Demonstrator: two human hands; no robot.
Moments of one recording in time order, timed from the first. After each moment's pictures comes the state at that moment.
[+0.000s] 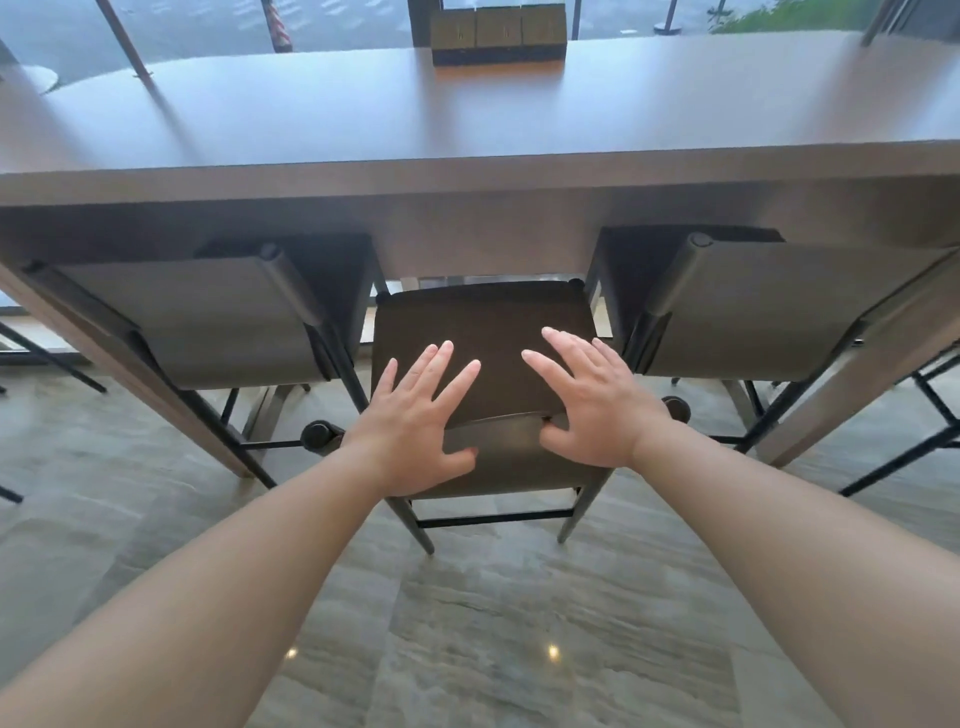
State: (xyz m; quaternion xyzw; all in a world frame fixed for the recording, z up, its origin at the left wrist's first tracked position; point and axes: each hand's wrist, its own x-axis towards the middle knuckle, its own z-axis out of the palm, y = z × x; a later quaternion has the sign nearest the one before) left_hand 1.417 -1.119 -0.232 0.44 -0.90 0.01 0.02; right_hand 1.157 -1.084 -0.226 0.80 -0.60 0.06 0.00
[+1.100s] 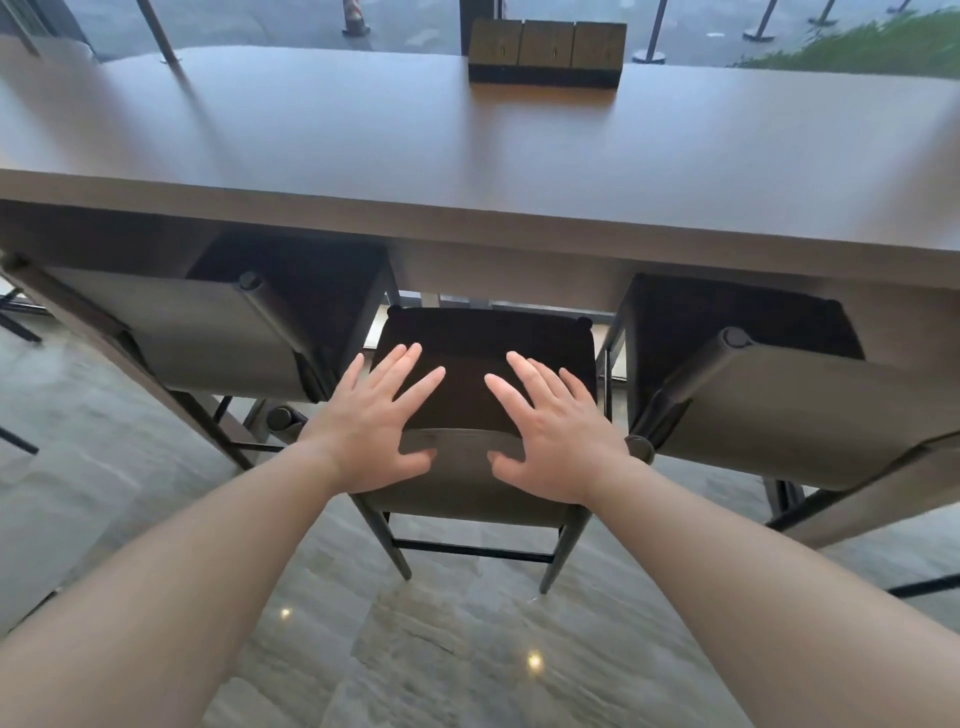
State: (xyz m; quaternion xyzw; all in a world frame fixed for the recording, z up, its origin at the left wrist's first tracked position) left_hand 1.393 -1.220 -0.217 0.50 -0.87 0.03 -0.02; right_hand 1.136 -1.196 -0.220 0.84 -0.53 0.05 -0.04
